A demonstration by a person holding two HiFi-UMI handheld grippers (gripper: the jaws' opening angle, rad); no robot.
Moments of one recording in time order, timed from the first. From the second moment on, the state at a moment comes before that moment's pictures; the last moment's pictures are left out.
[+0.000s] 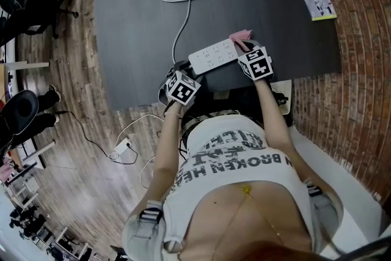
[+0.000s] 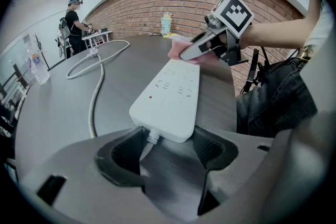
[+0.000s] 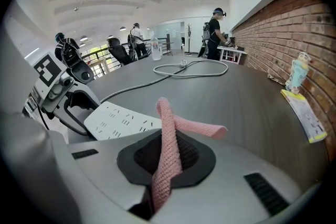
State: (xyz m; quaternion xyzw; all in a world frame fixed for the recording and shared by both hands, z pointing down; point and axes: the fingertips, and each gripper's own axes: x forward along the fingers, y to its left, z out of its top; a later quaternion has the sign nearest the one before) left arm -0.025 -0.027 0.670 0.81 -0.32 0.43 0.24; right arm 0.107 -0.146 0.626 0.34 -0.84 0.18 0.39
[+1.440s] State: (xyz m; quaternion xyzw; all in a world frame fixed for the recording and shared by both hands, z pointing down) left arm -0.024 -0.026 0.669 0.81 -0.32 0.42 0.24; right arm -0.014 -0.049 0.595 0.15 -0.91 0.22 0.32
